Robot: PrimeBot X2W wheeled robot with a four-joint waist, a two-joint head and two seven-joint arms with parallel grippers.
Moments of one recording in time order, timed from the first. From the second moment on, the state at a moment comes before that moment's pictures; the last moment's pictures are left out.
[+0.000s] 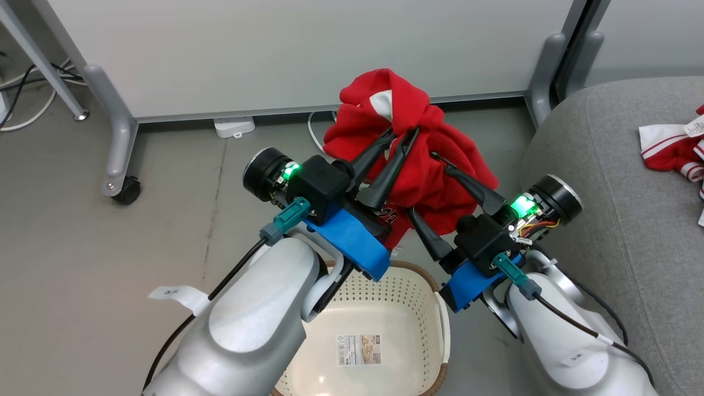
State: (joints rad) left arm -0.69 0.07 -0.71 0.43 -0.42 -0.12 -0.23; right arm -0.52 -0.11 0.39 0.40 -0.22 0.13 -0.26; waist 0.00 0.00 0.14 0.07
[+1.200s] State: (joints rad) left arm -0.70 0.08 -0.75 0.42 -0.45 -0.10 -0.24; right arm -0.53 -0.07 0.37 0.43 -0.17 0.13 -0.26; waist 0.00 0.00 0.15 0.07
